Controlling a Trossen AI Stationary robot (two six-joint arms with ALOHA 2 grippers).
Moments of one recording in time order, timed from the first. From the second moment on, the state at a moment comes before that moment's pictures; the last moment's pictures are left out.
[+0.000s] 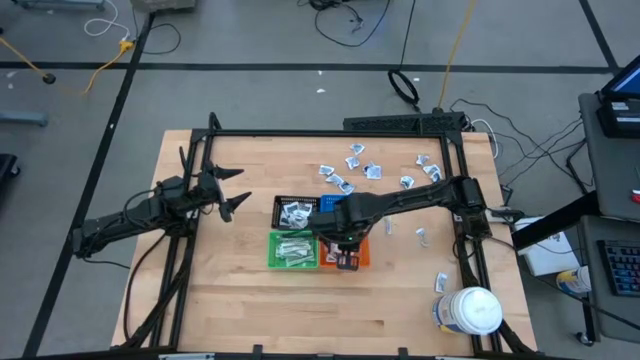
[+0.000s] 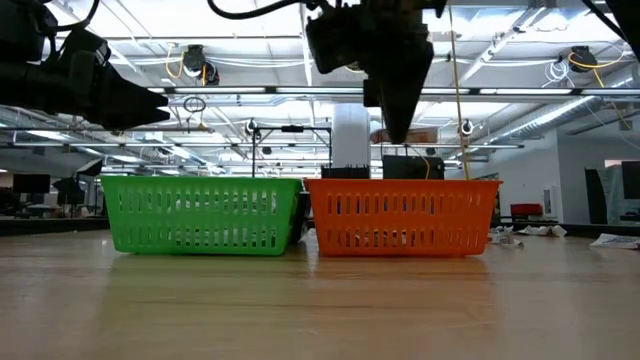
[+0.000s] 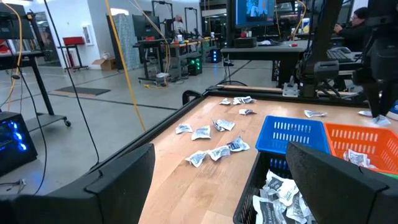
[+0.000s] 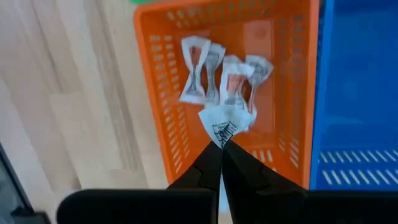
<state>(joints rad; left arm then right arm) 0.33 0.03 0.04 -0.03 -0.05 0.05 0.13 2.03 1.79 -1.27 -0.13 0.26</state>
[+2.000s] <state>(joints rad) 0.33 0.02 0.04 -0.03 -0.05 0.05 0.11 1.92 1.57 -1.06 -0.13 0.41</state>
